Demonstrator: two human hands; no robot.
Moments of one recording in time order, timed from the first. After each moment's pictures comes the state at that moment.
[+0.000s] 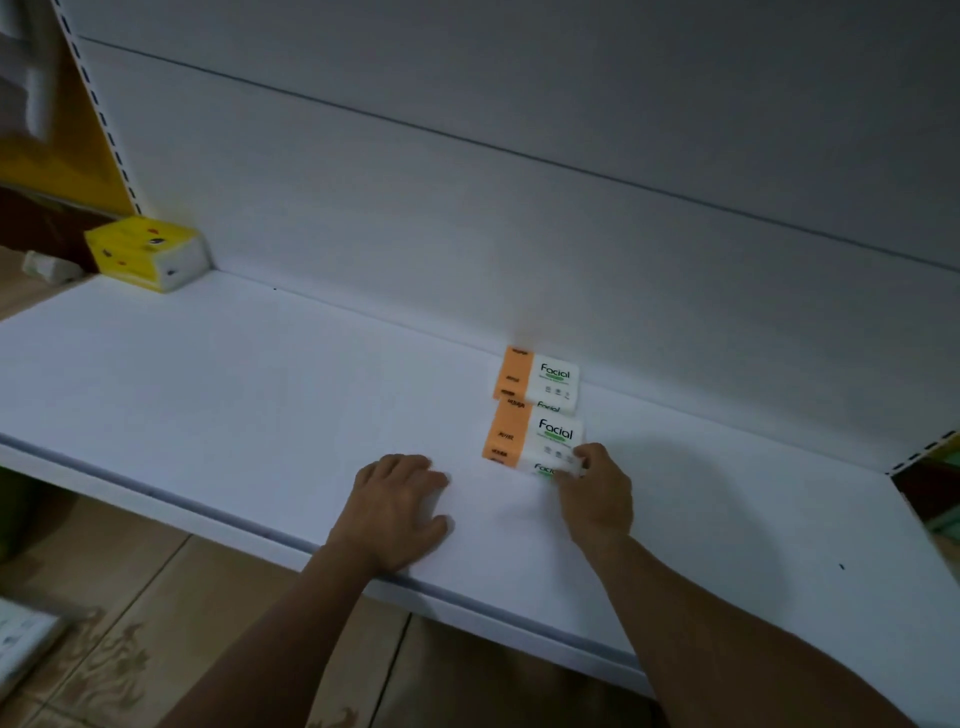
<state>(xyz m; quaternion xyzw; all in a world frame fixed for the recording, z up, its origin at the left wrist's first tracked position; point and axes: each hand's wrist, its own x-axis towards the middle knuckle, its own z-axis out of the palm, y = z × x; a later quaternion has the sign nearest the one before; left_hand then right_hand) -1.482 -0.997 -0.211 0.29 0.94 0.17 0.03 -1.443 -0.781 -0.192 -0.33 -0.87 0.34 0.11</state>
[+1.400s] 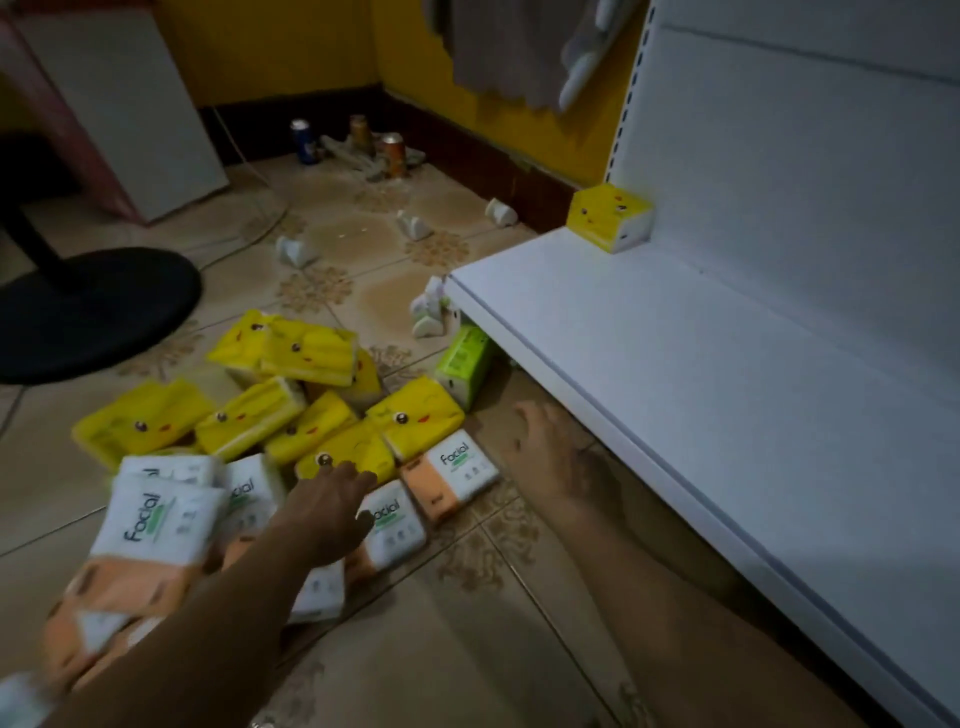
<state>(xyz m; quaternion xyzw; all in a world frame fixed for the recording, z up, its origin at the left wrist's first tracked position) -1.336 -1.394 -0.237 -0.12 0.98 0.02 0.17 -1.464 -1.199 -0.236 0.18 -0.93 0.32 -0.02</state>
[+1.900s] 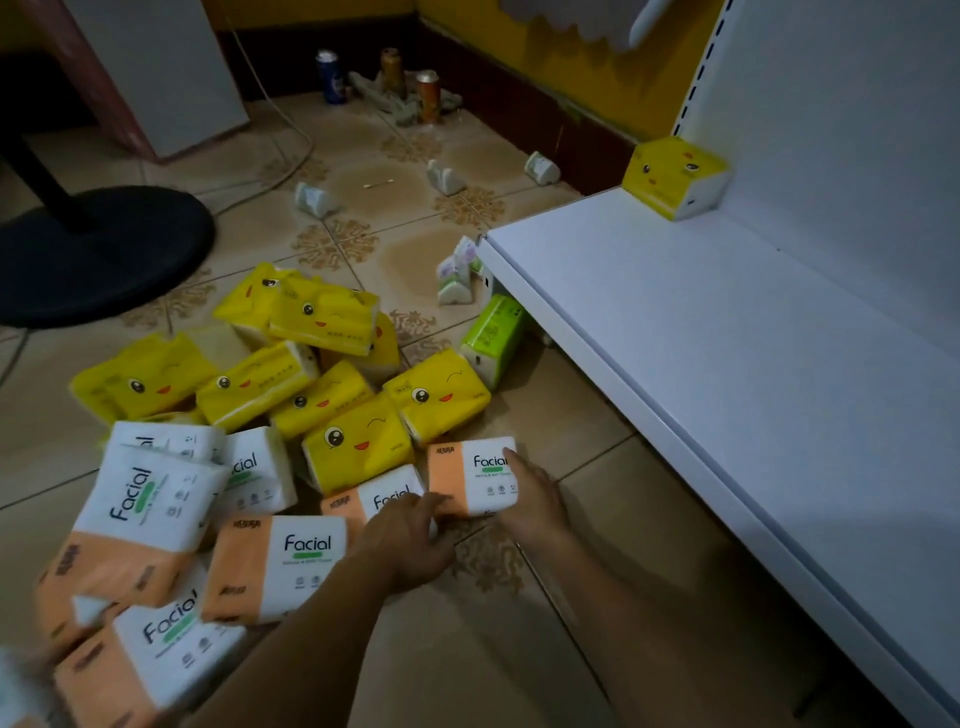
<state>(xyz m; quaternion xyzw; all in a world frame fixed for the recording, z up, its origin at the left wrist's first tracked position) -1.353 -1.346 -0.299 -0.19 0.93 0.21 0.23 -1.460 -1.217 -0.338 0.16 -0.90 0.30 -0.28</state>
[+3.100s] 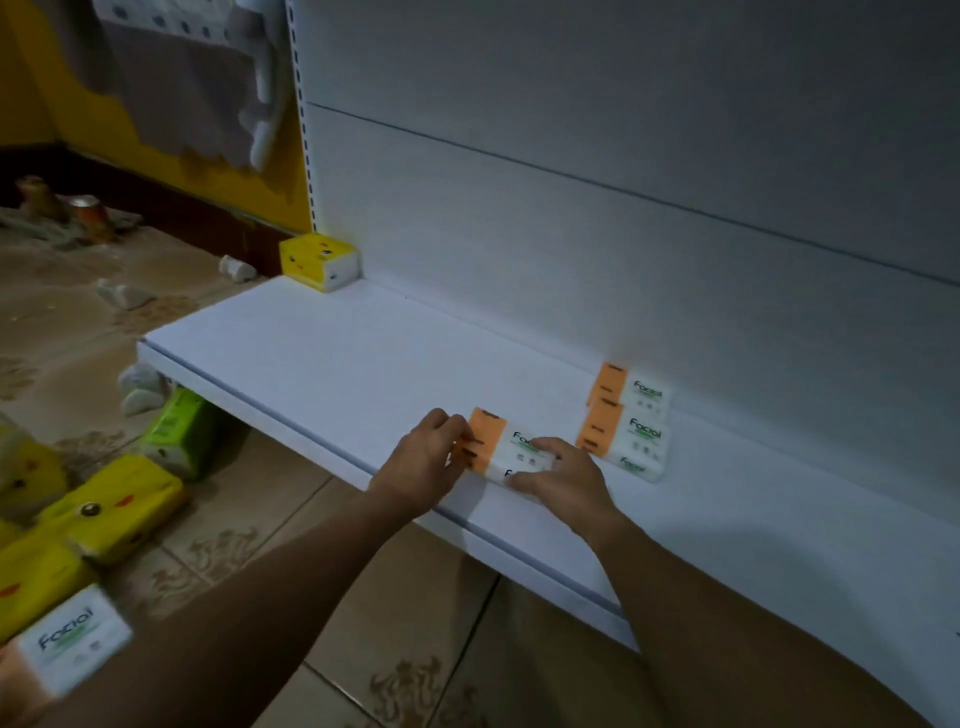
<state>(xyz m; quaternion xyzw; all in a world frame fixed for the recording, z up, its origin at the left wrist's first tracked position) -1.463 -1.067 -0.178 0.21 0.92 0.31 -0.10 -1.436 -0.886 -0.154 -0.11 -0.88 0.47 -0.04</state>
